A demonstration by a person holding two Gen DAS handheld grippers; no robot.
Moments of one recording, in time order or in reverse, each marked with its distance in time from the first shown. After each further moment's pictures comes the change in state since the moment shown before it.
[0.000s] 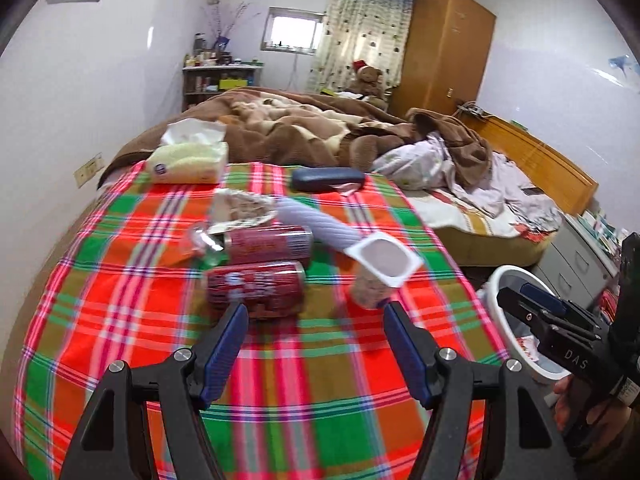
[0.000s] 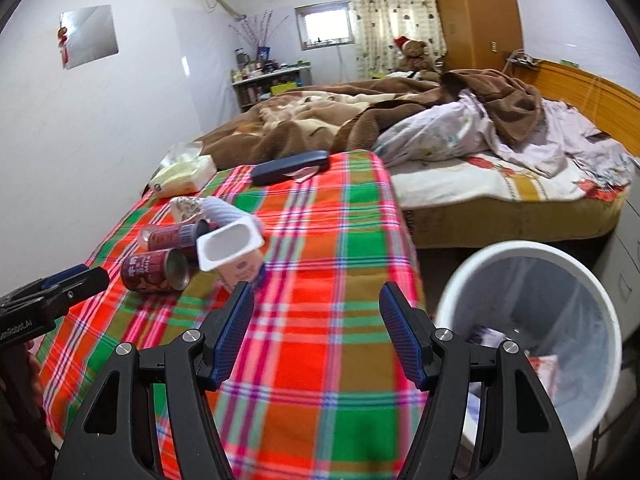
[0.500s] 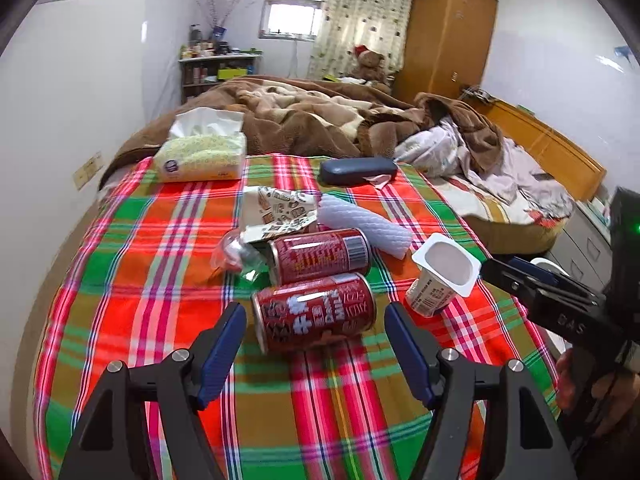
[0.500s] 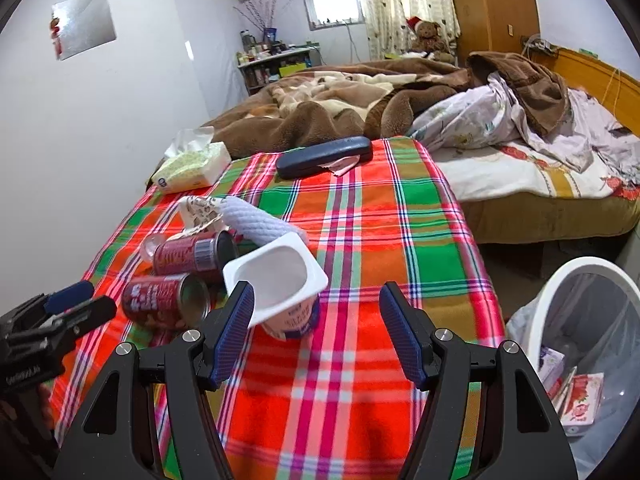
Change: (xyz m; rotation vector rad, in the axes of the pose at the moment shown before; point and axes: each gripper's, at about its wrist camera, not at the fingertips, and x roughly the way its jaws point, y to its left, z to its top) left arm 0.040 0.045 0.024 0.055 0.059 0.009; right arm 0.051 0.040 0.021 0.029 0.076 0.024
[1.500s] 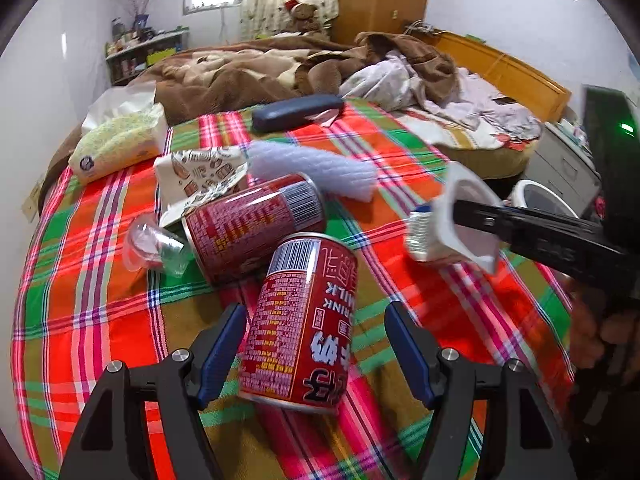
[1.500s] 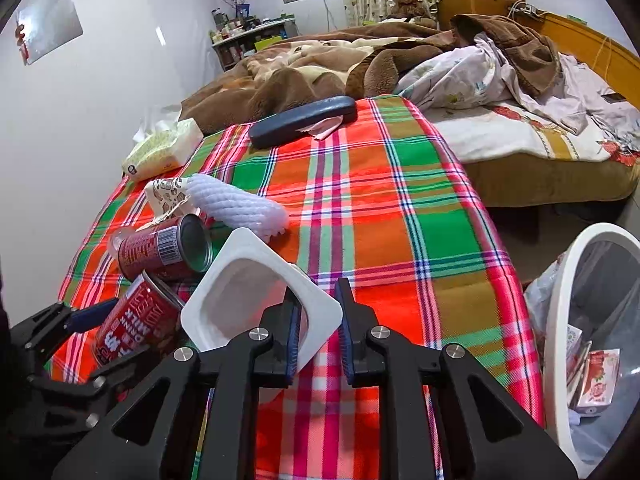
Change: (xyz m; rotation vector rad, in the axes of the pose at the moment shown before) left arm 0.061 -0.025 -0.010 0.197 0.172 -0.122; right arm 0.027 -0.003 -0.004 0.073 0.107 -0.043
